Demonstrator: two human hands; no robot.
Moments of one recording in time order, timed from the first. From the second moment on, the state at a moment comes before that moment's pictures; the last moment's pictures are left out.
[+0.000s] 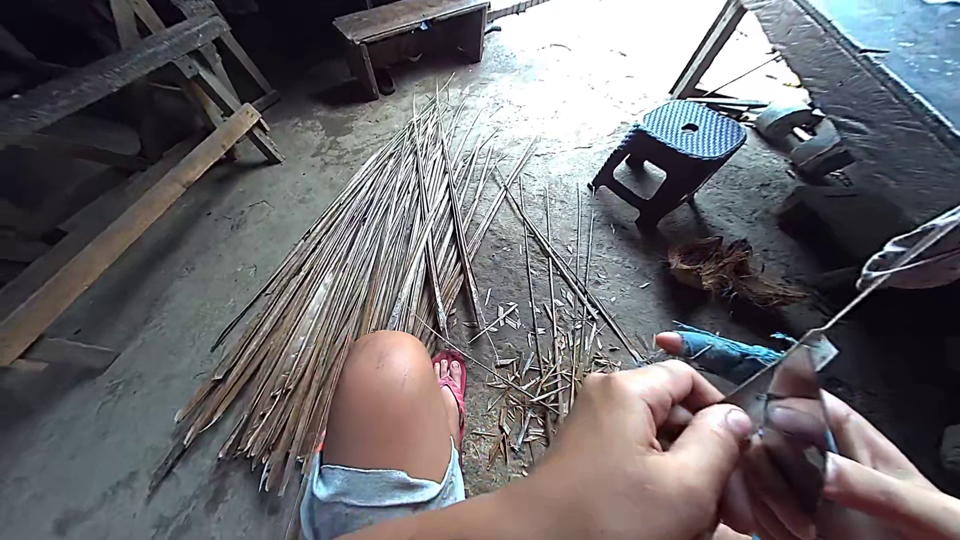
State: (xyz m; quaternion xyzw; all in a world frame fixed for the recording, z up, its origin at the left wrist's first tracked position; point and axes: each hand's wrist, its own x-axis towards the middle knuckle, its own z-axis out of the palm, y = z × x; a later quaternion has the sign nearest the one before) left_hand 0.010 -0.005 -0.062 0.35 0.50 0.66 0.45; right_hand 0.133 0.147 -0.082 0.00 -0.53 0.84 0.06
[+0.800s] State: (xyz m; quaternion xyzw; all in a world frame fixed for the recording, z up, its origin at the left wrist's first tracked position) left_hand 0.002 -0.014 -0.061 0.30 0.42 0.67 0.53; right_hand 0.126 0.158 -0.099 0.03 -0.62 0.77 0.16
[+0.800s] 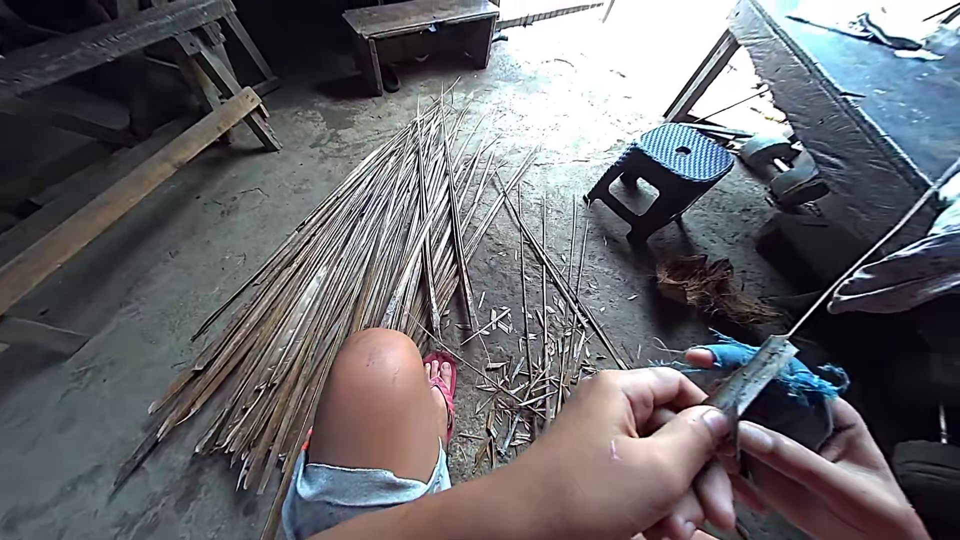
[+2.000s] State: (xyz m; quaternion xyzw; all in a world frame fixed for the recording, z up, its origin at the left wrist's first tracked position) left_hand 0.001 -0.018 -0.074 0.34 0.53 0.67 0.40; right_hand 0.133 0.142 -0.079 -0.08 -0.64 0.76 0.09
